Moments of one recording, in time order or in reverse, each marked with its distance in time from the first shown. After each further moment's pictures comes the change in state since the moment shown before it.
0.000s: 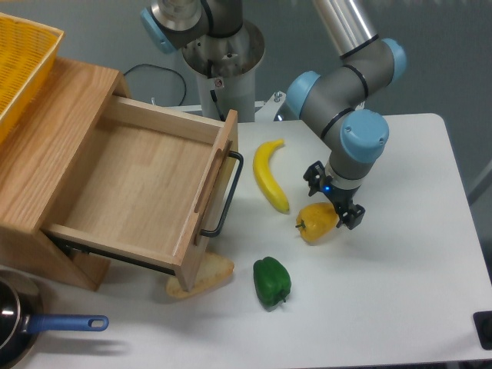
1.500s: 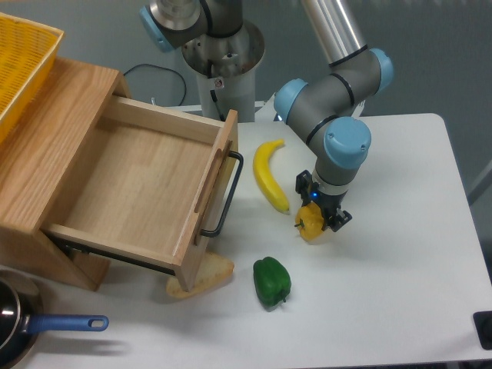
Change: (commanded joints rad) arm -0.009 -0.008 -0.009 0.071 0.003 -0.103
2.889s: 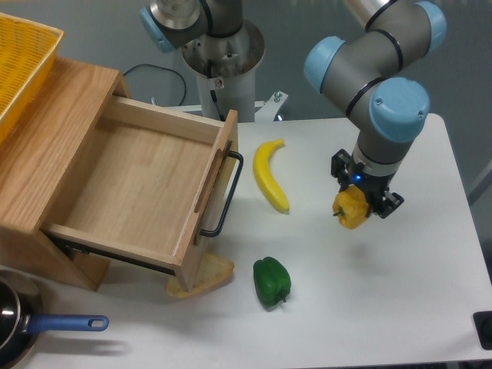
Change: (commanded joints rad) arm 0.014 -0.006 0.428 -0.388 0.117 -0.008
